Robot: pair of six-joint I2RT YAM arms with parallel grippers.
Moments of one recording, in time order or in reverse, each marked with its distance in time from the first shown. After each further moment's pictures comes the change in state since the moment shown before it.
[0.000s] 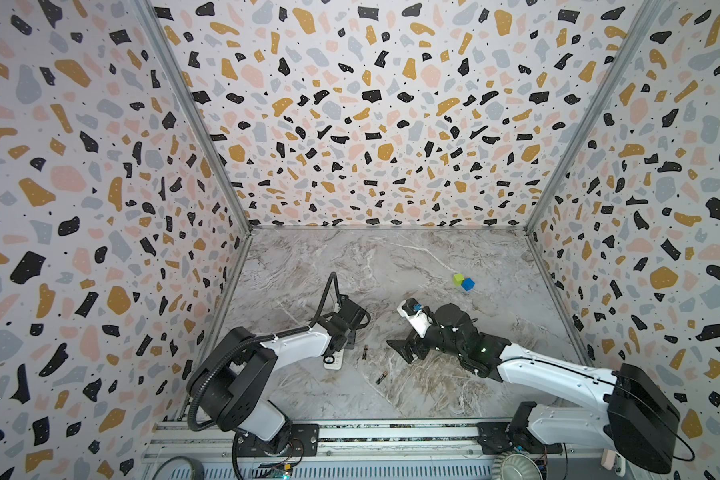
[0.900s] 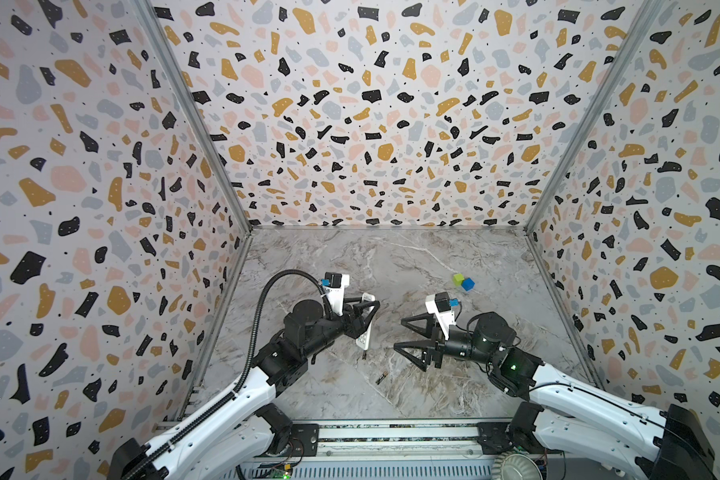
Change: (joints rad) left arm -0.011 -0.650 -0.107 0.449 0.612 -0.066; right arm -0.025 -0.221 -0.101 0.323 -0.380 0.435
